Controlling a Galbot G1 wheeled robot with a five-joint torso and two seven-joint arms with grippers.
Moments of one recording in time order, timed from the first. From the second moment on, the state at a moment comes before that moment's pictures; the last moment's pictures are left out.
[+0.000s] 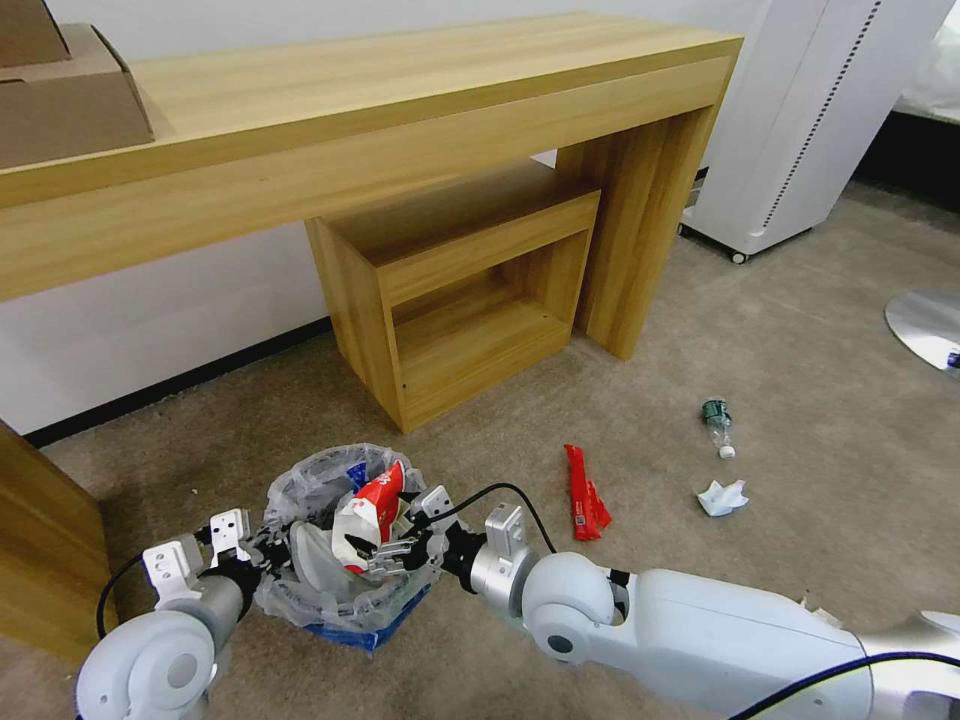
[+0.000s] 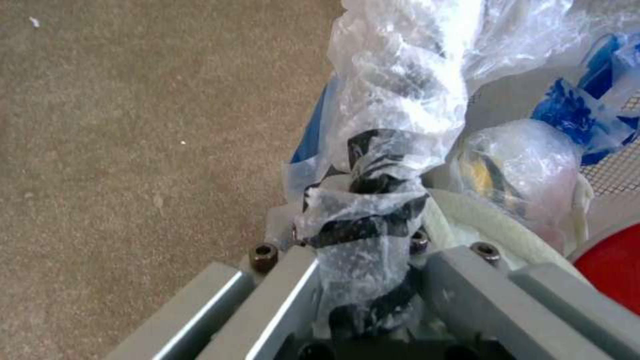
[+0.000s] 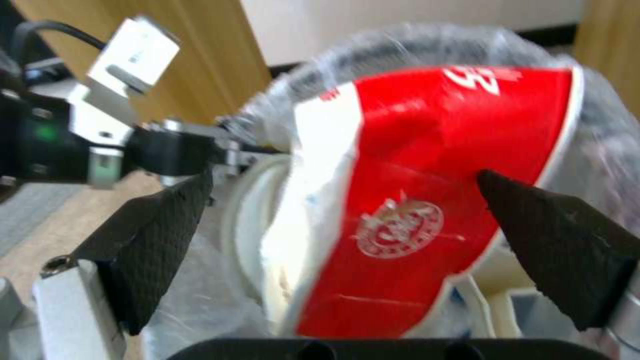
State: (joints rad) left arm 1.55 -1.17 -0.68 -2.14 -0.91 0.65 -0.37; right arm -0.43 0.94 -0.89 1.90 1.02 -0.03 0.21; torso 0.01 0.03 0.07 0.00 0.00
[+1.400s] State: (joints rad) left arm 1.56 -1.17 -0.69 -2.13 -0.90 0.64 -0.37; right arm -0.49 0.93 -0.75 1.91 1.04 0.17 0.02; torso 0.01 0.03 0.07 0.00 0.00
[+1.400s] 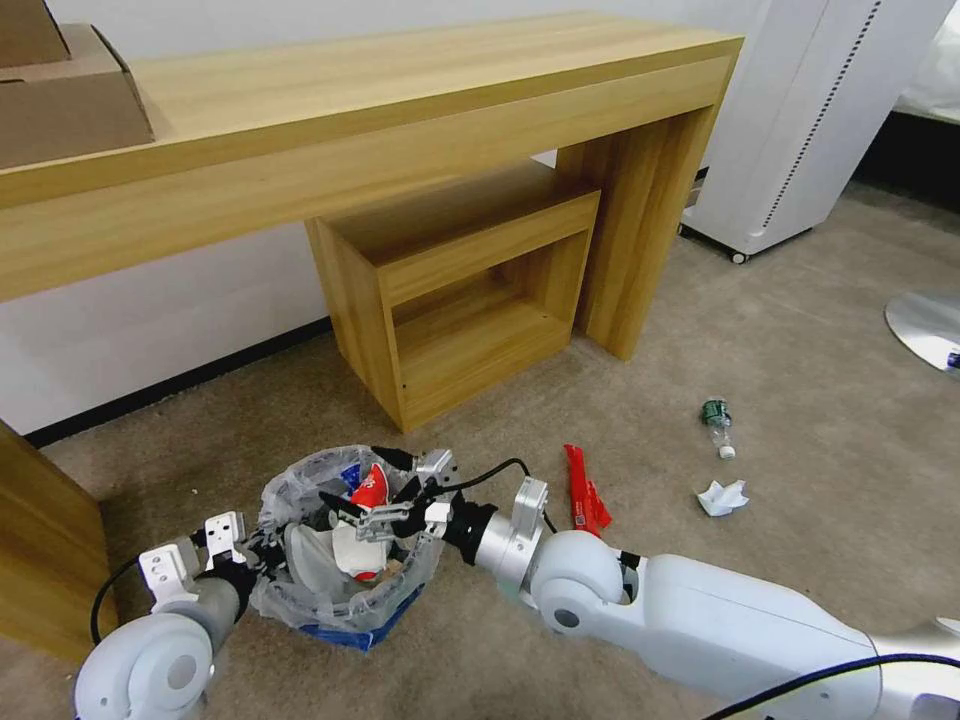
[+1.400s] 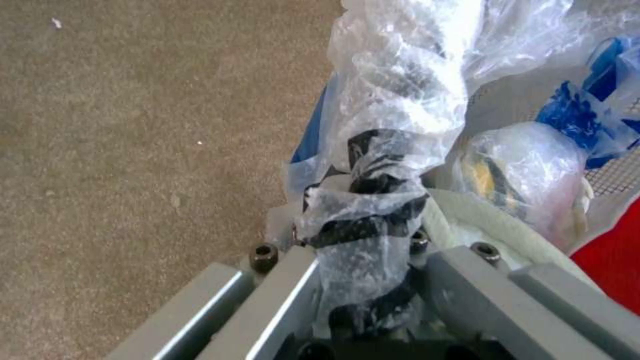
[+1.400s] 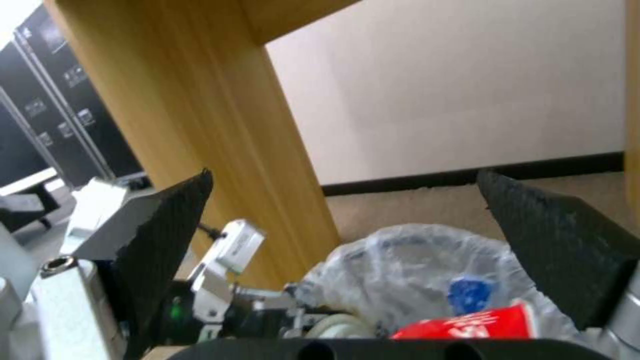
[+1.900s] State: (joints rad) left arm 1.56 -1.18 -0.70 -2.14 -0.89 0.64 -0.37; right arm -0.68 0.87 -0.34 1.99 1.04 0.11 0.17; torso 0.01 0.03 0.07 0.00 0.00
